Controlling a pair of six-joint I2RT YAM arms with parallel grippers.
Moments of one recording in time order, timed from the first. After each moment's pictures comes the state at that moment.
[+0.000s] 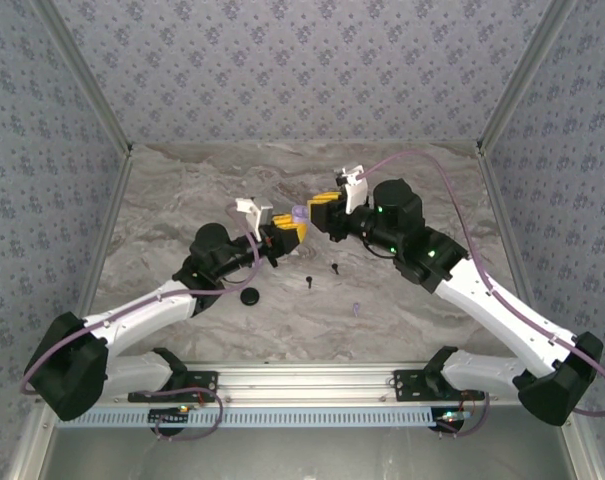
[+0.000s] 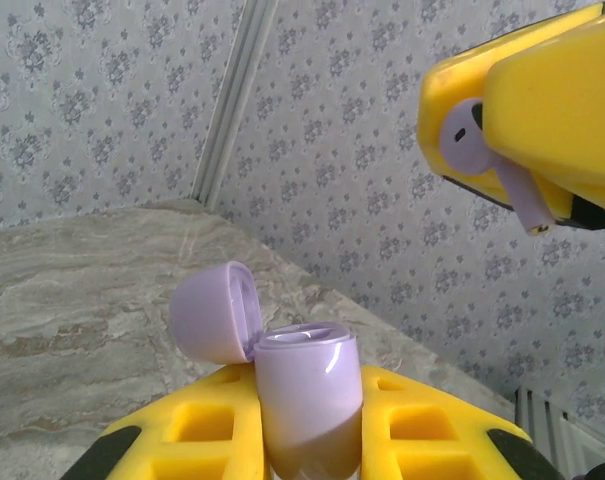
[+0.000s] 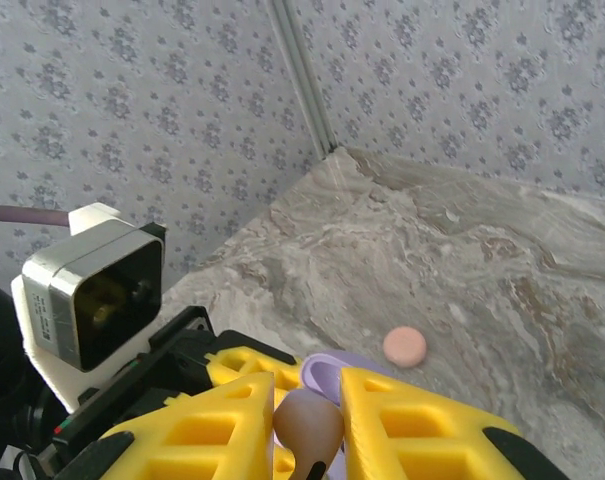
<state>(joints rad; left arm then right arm) -0.71 1.19 0.61 0.66 0.38 -0.42 0.76 1.13 1.14 -0.22 -0.14 0.28</state>
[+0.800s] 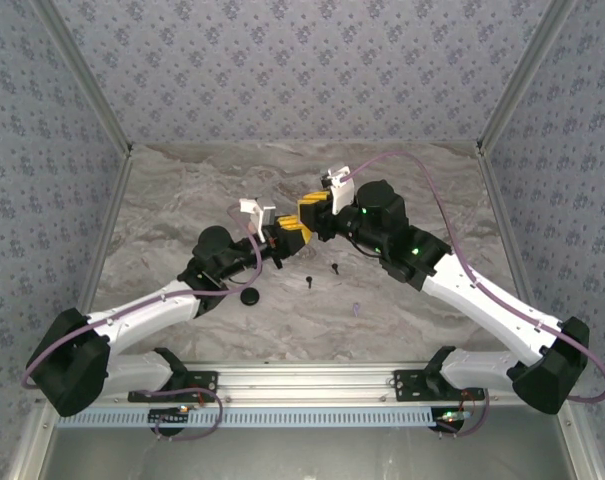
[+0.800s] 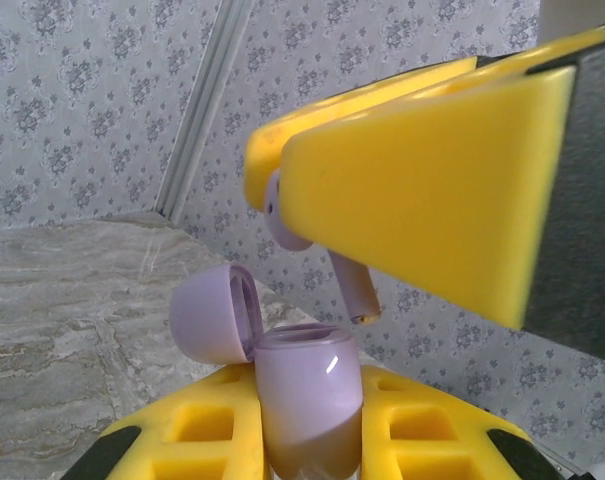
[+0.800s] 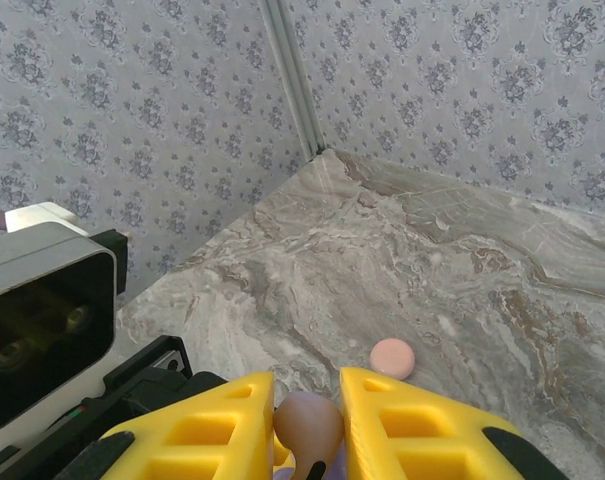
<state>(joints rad) -0.75 1.21 0.61 0.73 0.37 -0.49 0.80 1.20 1.14 -0.17 -0.07 0.24</state>
